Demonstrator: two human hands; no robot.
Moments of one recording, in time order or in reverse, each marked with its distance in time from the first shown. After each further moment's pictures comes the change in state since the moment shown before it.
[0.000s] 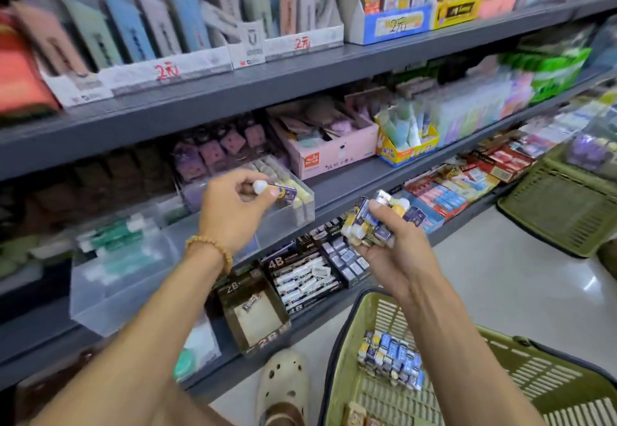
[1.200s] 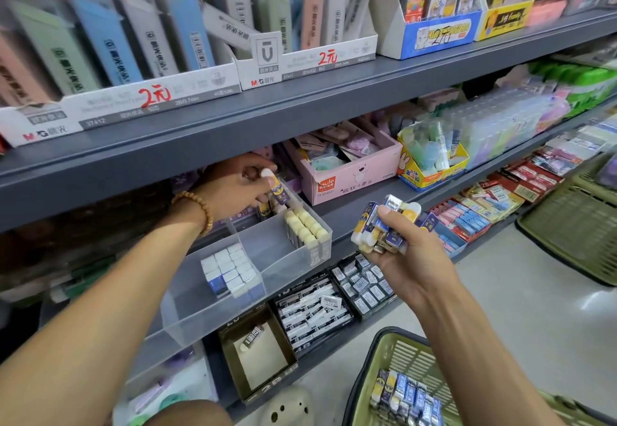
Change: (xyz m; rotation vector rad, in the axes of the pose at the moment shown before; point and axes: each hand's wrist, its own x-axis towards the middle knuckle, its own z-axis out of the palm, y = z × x) left_hand 0.127 -0.027 -0.013 0.179 -0.316 -0.040; right_hand 0.063 -0.011 0.031 -0.063 0.051 0.038
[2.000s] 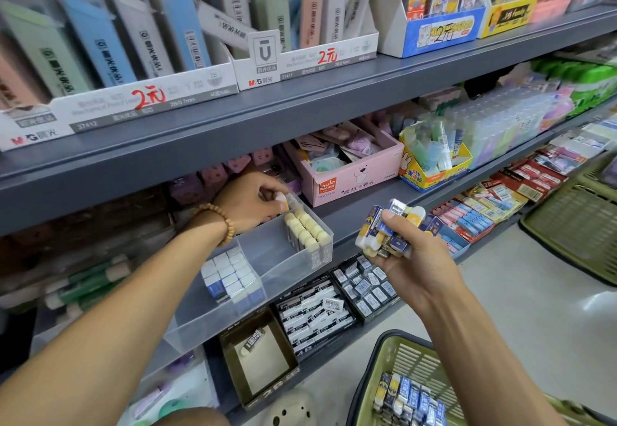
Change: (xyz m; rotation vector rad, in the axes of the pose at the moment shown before) left_hand -0.001 -0.002 0.024 0.172 -0.077 0.029; right_hand 0.006 0.002 -0.007 0.003 0.015 -0.007
